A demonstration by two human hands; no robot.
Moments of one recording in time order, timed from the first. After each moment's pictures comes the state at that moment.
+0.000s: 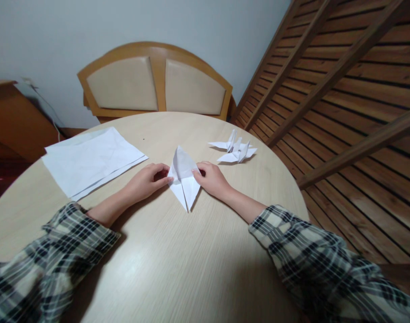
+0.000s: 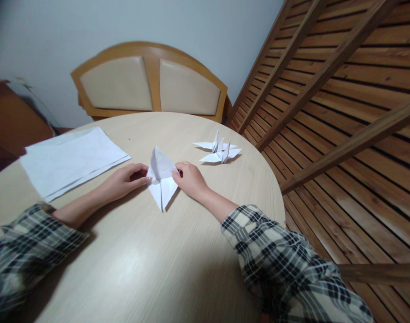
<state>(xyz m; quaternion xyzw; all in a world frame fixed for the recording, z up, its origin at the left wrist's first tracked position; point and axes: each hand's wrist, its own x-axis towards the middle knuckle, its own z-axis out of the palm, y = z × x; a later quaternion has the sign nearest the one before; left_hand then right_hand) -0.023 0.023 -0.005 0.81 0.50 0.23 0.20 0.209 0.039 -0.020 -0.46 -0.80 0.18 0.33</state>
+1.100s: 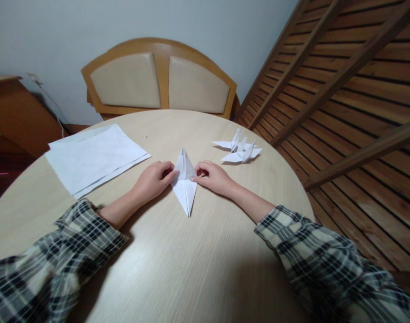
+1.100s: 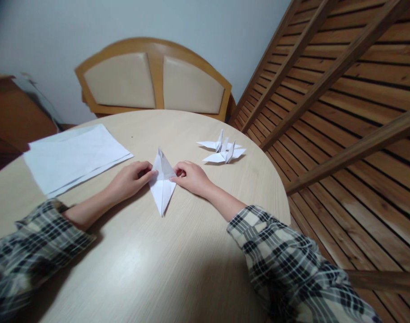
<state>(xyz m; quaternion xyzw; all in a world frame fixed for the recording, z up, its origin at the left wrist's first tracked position) -0.005 0.021 -0.006 0.81 0.51 0.26 0.13 0.215 0.048 -0.020 -0.42 -0.82 0.27 0.29</state>
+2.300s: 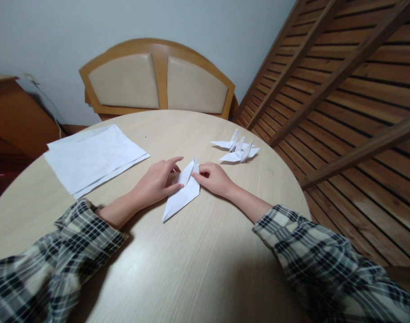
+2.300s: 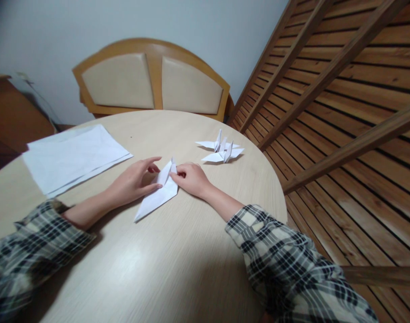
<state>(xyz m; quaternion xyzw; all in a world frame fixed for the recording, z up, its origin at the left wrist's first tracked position) -0.003 0.012 -0.002 0.87 0.42 0.25 0.08 0.216 0.039 -0.013 -0.40 -0.84 0.21 0.29</state>
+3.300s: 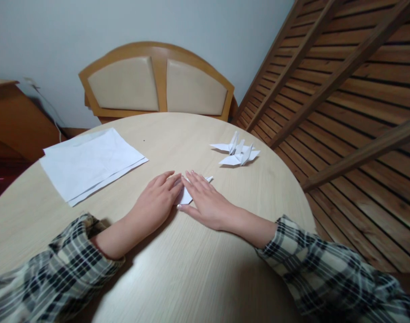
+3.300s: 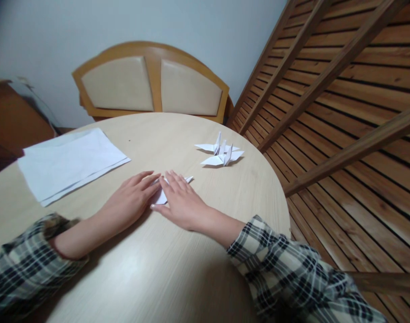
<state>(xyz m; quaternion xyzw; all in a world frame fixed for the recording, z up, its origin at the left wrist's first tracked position) 0.011 -0.016 -0.013 0.89 0.43 0.14 -0.07 0.202 -0.011 -0.010 -0.40 -0.90 0.10 0.12</state>
